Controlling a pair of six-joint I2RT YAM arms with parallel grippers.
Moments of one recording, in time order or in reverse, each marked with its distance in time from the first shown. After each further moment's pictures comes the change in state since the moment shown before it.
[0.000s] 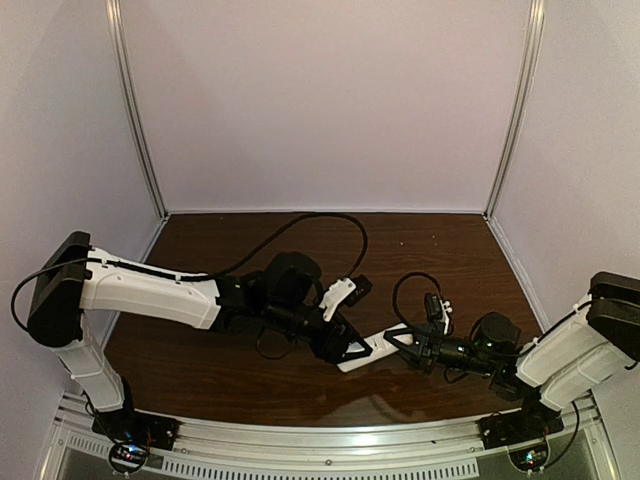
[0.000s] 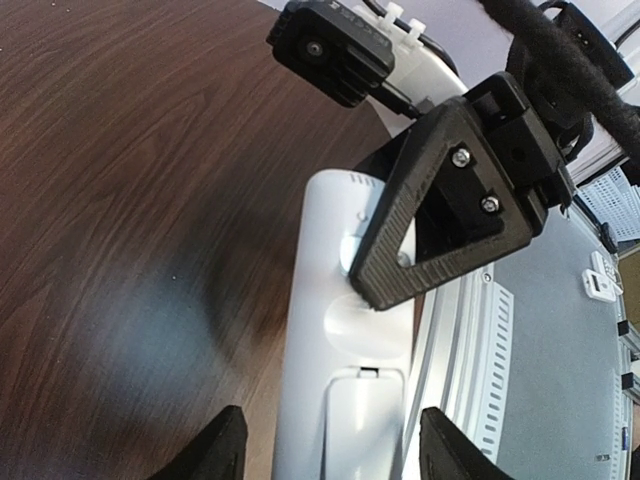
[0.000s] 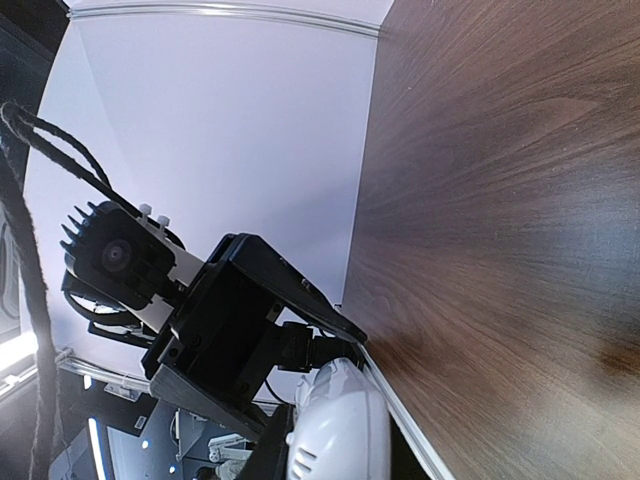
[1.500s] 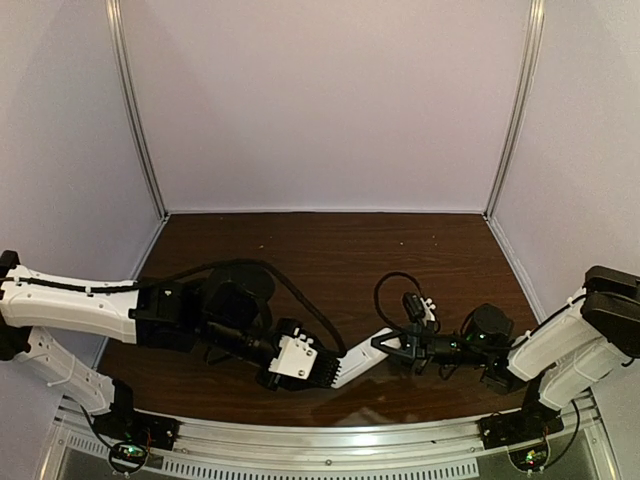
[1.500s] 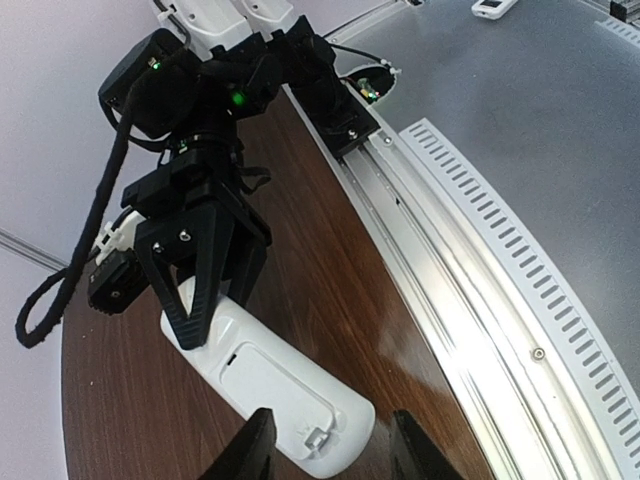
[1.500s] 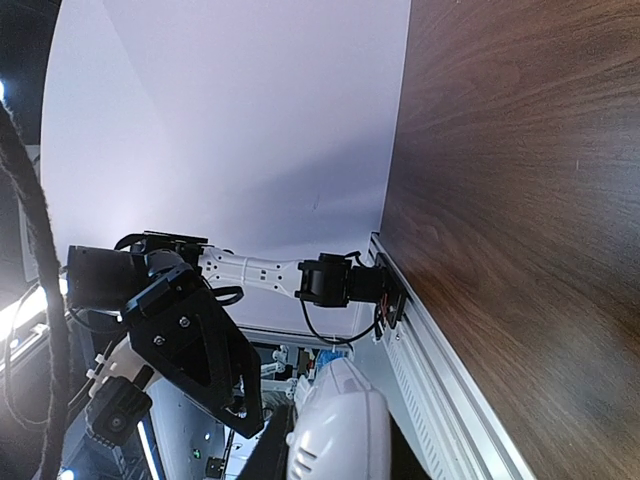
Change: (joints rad) left arm -0.171 -0.379 -0.108 -0.272 -0.074 1.035; right arm 0.000 0.044 0.088 0.005 -0.230 0.053
